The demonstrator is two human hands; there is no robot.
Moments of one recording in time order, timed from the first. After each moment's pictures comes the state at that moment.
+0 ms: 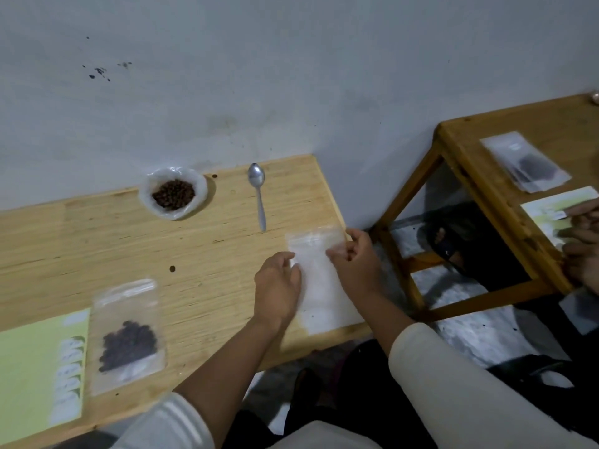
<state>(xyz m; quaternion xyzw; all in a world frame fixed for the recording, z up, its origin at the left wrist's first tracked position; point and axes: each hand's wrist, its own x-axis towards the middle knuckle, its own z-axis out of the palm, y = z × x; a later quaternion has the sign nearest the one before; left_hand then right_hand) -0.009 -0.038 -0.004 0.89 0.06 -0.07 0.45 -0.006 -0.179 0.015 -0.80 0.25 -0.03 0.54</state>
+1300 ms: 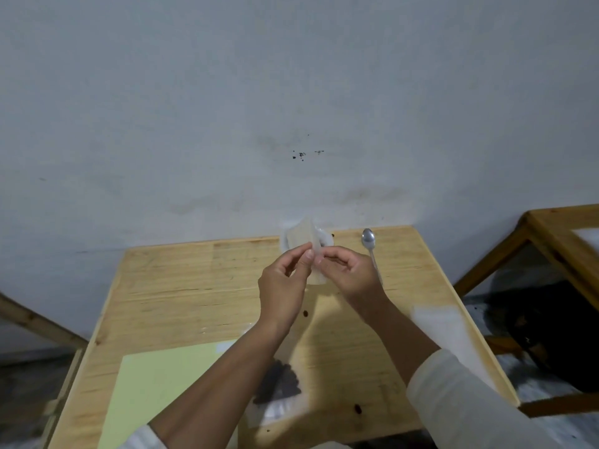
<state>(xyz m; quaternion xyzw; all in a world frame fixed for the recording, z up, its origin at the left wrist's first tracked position) 0.031 0.196 0.099 0.69 0.09 0.03 0.72 0.042 0.073 0.111 -0.72 -0.05 0.01 0.69</state>
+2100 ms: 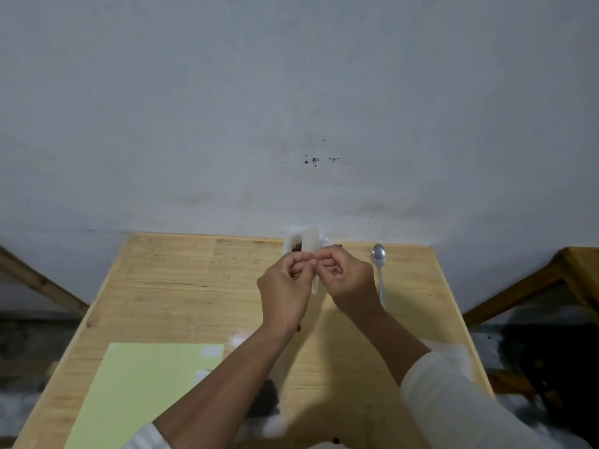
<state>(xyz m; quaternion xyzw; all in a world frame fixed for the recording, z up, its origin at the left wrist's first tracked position) 0.061 0.168 0.105 0.77 0.17 0.13 0.60 0.091 0.063 0.097 -0.84 -0.12 -0.06 0.53</state>
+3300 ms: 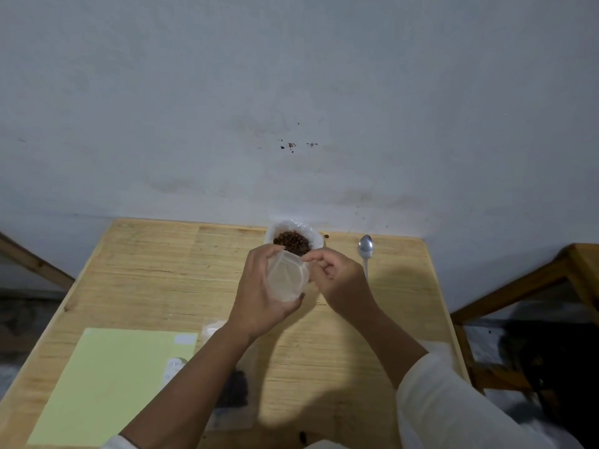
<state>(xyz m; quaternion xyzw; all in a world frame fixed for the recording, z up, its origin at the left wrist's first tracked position) 0.065 0.171 0.049 0.87 0.01 0.12 0.47 0.102 0.018 0.081 -0.84 -0.12 0.01 0.53</state>
